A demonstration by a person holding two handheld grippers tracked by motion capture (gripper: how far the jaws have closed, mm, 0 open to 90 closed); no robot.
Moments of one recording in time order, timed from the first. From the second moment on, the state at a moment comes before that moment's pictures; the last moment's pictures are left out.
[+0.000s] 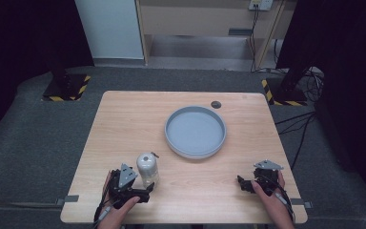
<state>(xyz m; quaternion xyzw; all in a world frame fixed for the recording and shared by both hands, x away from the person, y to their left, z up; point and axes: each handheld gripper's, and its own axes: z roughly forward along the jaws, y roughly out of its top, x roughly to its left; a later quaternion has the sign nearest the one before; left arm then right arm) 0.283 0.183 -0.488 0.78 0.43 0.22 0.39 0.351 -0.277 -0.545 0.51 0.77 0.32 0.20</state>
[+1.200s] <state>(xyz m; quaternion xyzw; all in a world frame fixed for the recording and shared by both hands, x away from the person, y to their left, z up) 0.302 0.166 -0.487 0.76 0.43 0.23 0.42 0.351 -0.277 -0.545 0.51 0.77 0.32 0.20</state>
